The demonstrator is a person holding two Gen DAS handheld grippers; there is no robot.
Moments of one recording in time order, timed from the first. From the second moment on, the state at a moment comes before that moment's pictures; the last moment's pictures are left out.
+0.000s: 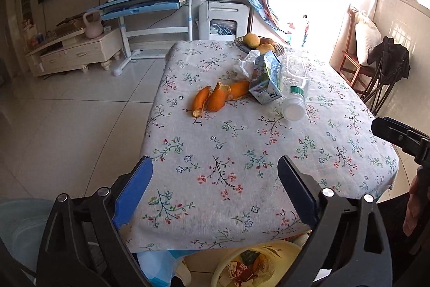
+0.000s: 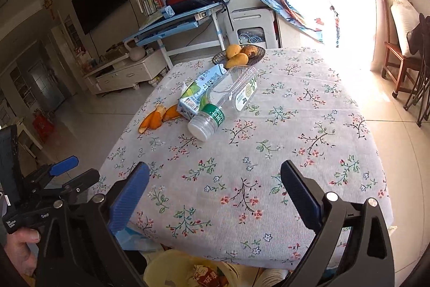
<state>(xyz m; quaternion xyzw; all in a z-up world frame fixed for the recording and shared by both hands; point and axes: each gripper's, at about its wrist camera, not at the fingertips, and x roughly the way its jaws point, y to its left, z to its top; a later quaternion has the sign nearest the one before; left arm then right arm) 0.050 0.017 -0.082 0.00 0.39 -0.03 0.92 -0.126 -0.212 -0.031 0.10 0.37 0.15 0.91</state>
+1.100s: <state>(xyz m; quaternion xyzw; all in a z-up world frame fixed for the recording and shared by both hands) 0.203 0.042 -0.122 0.00 0.43 0.03 0.90 0.043 -0.196 -0.072 0.10 0.47 0.10 0.87</state>
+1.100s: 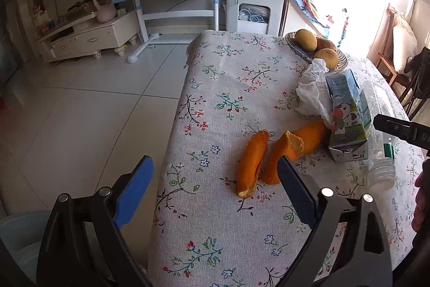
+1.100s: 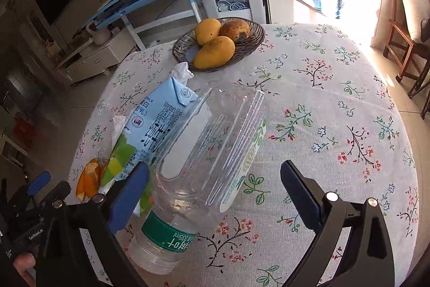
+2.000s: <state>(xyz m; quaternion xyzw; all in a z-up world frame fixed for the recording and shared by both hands) 0.209 0.031 -0.142 0.00 0.50 -0.05 0.87 0.045 -0.211 -0.073 0.08 0.53 0.17 0.83</state>
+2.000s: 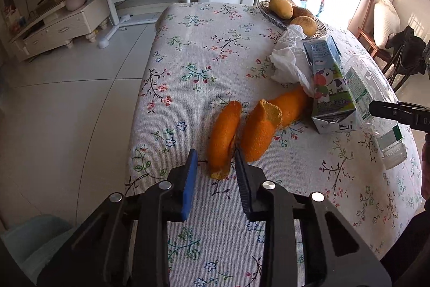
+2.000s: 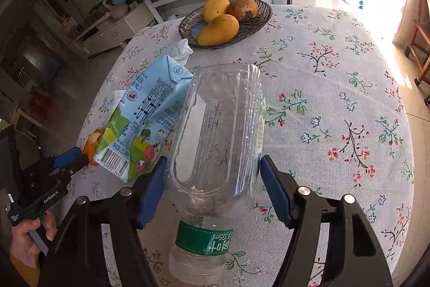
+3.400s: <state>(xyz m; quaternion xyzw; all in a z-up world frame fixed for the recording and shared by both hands) 0.200 0.022 -0.146 0.03 0.49 -0.02 0.87 0.025 -0.202 -0.077 -0.02 0.53 0.18 0.83</state>
